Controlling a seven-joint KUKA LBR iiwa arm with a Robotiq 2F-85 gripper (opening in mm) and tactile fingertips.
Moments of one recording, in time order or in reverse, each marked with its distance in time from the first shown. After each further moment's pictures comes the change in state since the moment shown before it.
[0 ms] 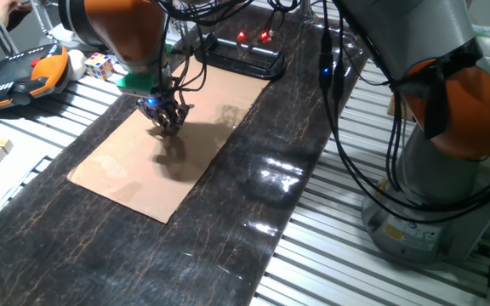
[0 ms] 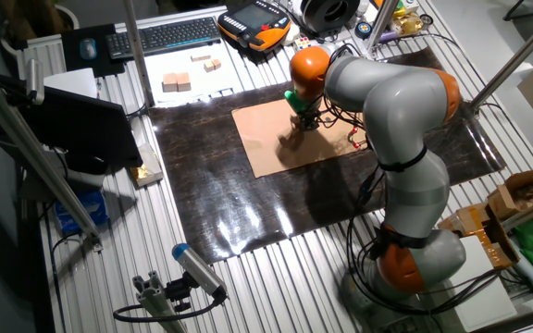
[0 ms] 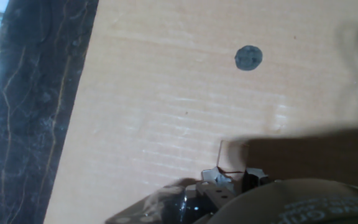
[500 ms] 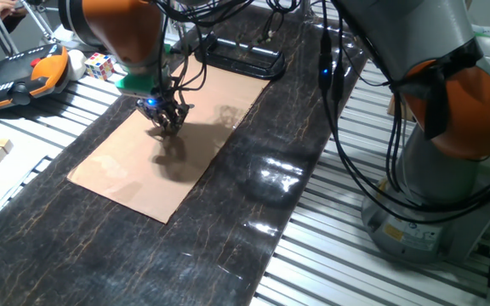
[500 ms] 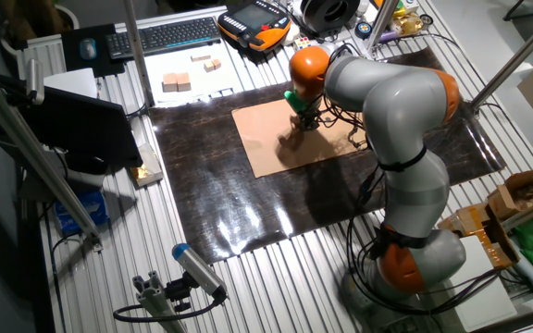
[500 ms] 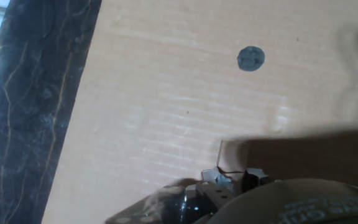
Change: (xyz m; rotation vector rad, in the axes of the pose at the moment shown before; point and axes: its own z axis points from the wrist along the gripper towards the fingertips) arm 0.000 0.000 0.000 0.006 0.000 -0.019
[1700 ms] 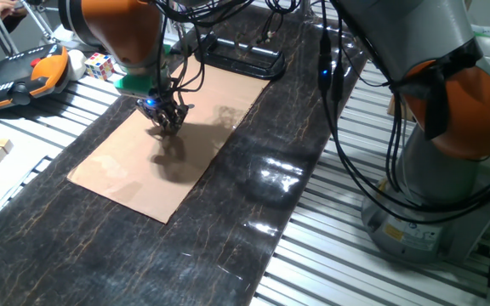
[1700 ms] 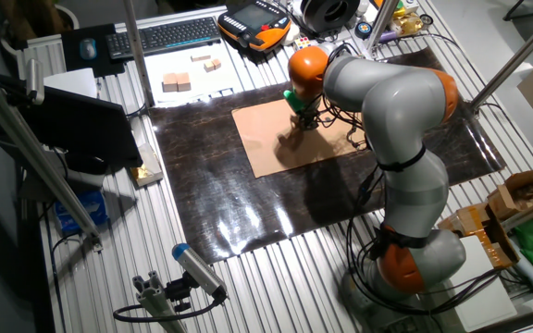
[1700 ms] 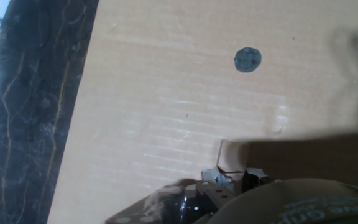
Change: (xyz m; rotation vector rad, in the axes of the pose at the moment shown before) arm -0.002 0.002 0.000 0.003 -0.014 0.046
